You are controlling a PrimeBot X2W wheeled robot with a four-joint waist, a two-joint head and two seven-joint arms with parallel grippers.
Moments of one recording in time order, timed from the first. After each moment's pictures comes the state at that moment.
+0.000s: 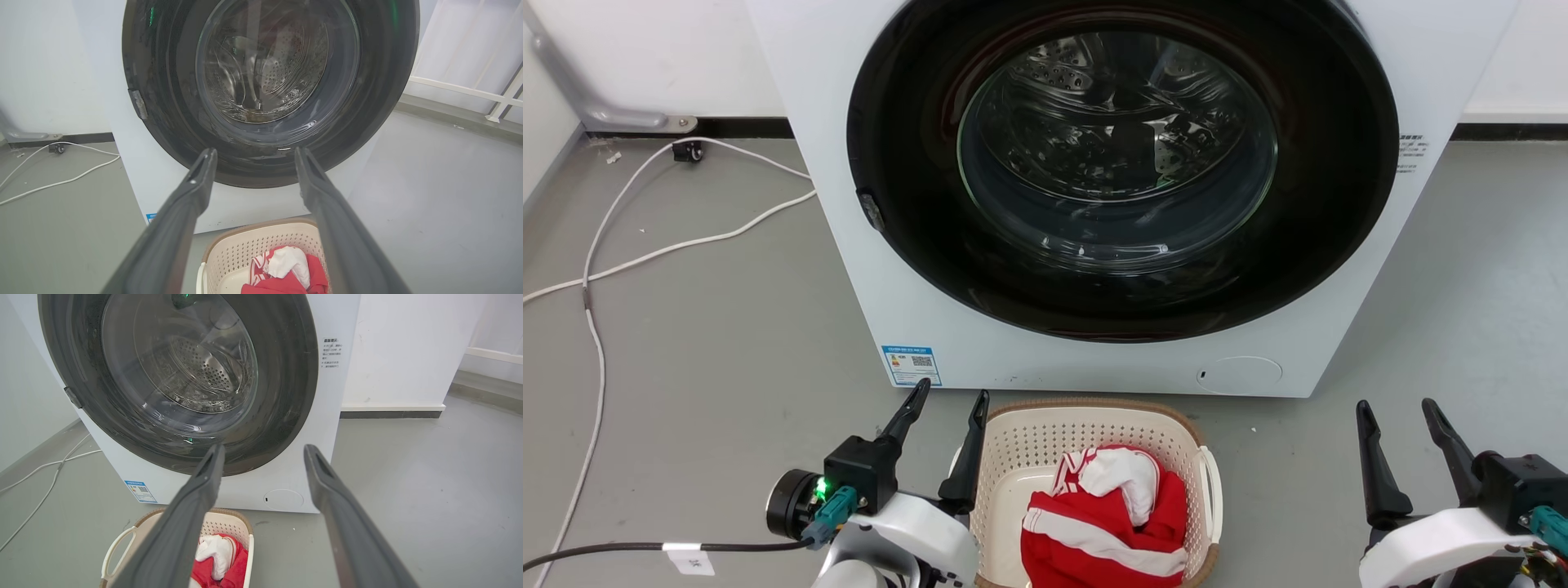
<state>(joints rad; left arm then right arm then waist) -0.14 0.09 -0.25 0.29 -0.21 -0.13 -0.24 0.06 -0.05 -0.07 0.01 0.11 0.13 -0.05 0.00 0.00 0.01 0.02</state>
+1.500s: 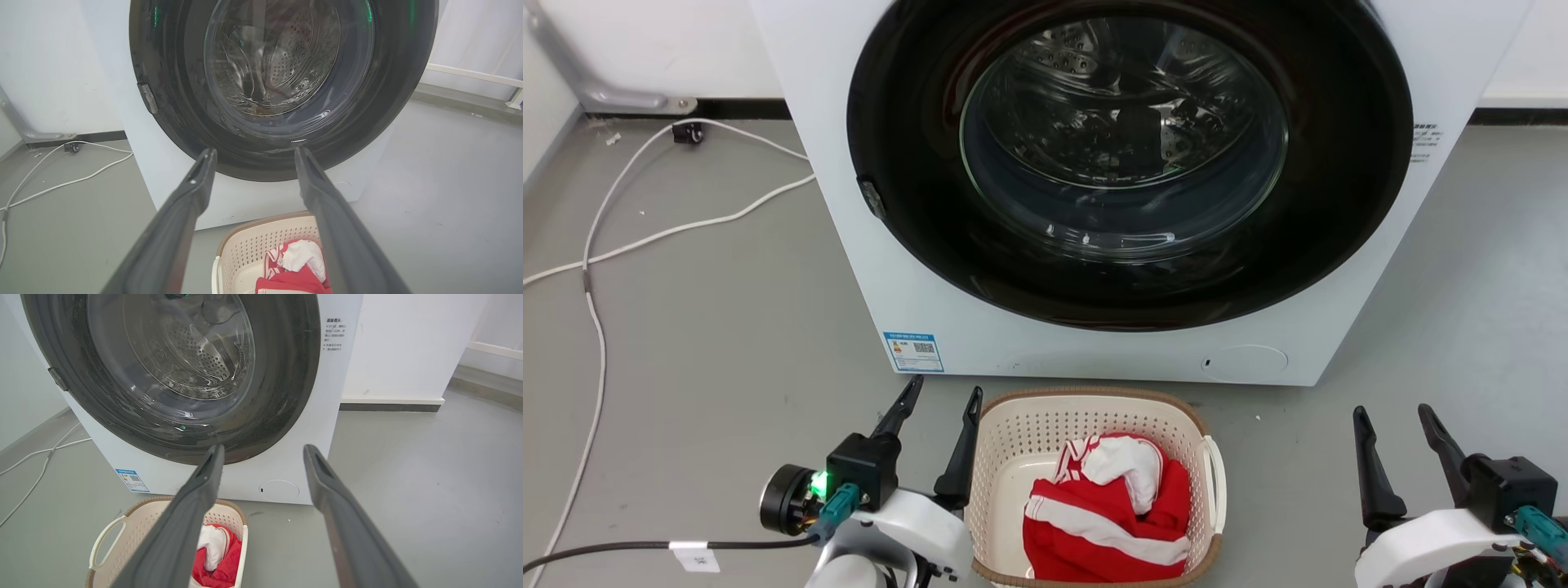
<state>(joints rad) -0.15 0.06 -0.20 0.33 -0.12 -0.13 -0.26 0.04 -0.05 -0.08 0.10 0.07 0.13 -0.11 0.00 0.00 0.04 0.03</state>
